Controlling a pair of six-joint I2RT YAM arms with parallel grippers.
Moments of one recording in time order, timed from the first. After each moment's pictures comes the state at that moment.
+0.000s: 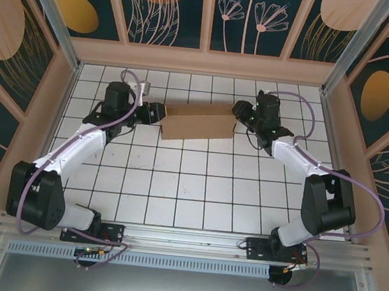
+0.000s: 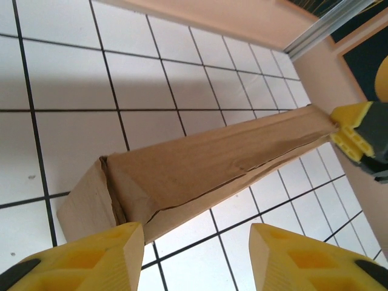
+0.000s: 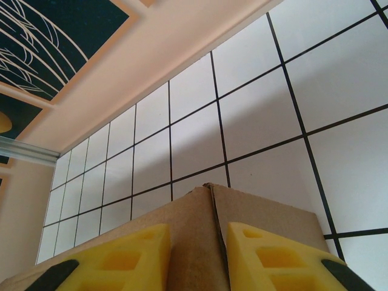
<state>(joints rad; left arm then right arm) -0.26 1.37 0.98 -0.15 0.46 -0.47 0.35 1.54 1.01 0.04 -0.10 0.77</state>
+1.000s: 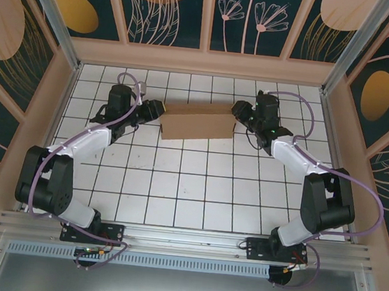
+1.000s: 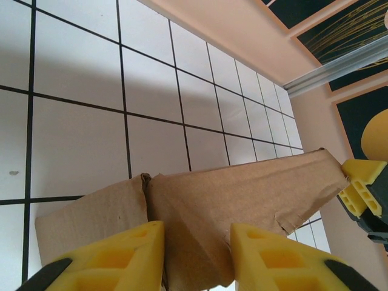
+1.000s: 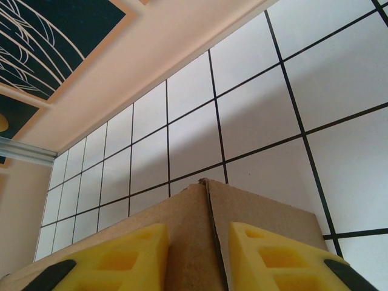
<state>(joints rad) -0.24 1.50 0.91 0.09 0.46 -0.70 0.35 1.55 1.01 0.04 -0.10 0.77</state>
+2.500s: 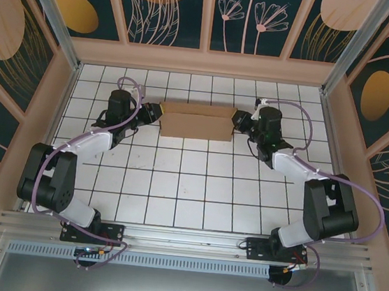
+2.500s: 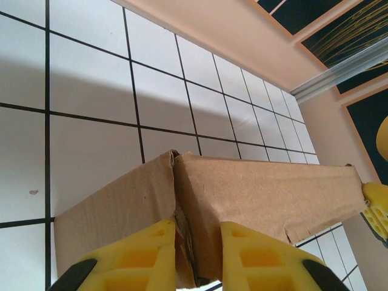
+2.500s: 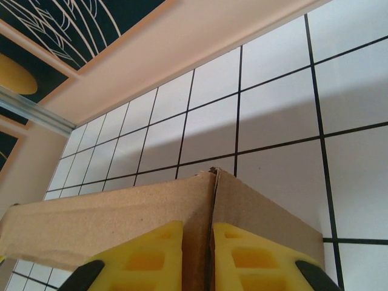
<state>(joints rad) -0.24 1.53 0.84 0.23 0.44 -0.65 0.35 1.49 0.81 0.28 -0.20 0.63</state>
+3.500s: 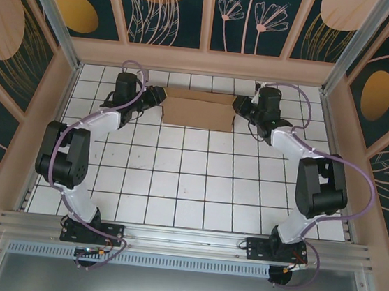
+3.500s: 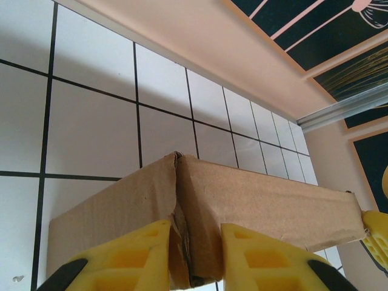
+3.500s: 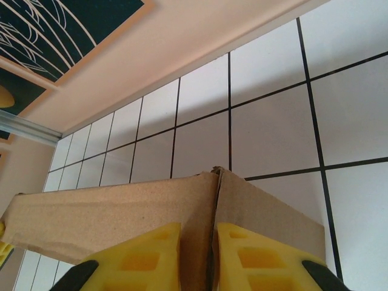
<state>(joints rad) -0.21 1.76 1.12 0.19 0.44 -0.71 0.30 1.69 1.12 0.09 -0.26 0.65</state>
